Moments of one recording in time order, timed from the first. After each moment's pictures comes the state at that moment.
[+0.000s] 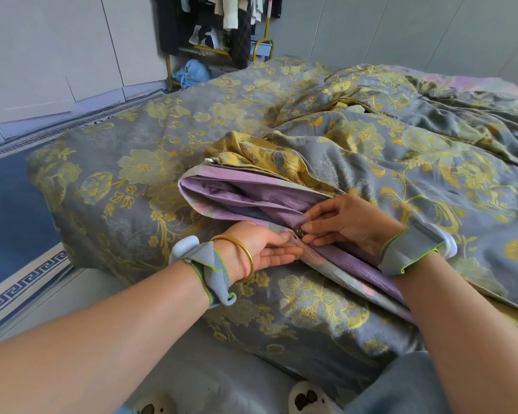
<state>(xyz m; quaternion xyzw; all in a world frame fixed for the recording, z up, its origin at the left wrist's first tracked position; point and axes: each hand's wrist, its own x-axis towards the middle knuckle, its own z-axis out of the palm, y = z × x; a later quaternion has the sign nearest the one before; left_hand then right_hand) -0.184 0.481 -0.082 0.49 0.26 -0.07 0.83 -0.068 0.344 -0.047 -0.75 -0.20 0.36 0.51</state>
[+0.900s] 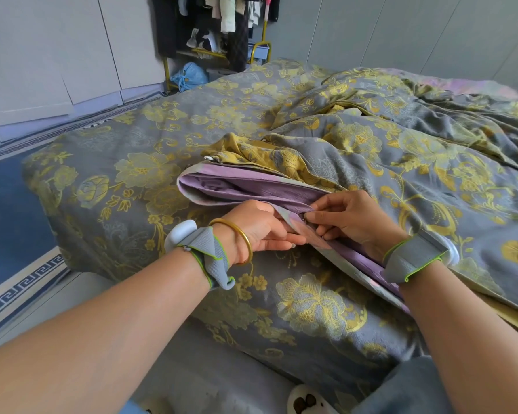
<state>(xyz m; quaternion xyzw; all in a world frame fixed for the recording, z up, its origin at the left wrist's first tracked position) -0.174 0.489 -0.057 0.61 0.19 -0.04 0.77 -0.065 0.340 -0.049 -0.77 -0.24 0.24 0.54</state>
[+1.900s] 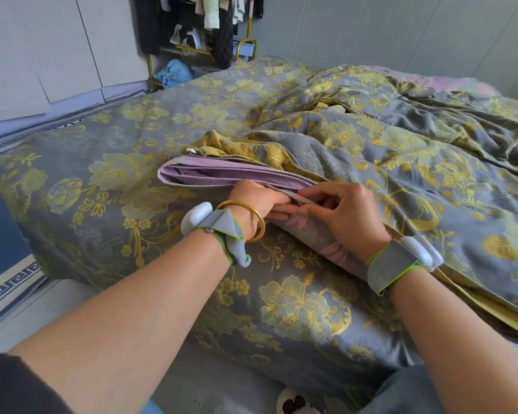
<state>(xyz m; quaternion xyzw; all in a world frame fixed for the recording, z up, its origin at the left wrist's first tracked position) -0.129 0.473 -0.044 0.67 0.27 0.06 0.69 -0.050 0.326 -0.060 -0.84 -0.38 -0.09 0.38</state>
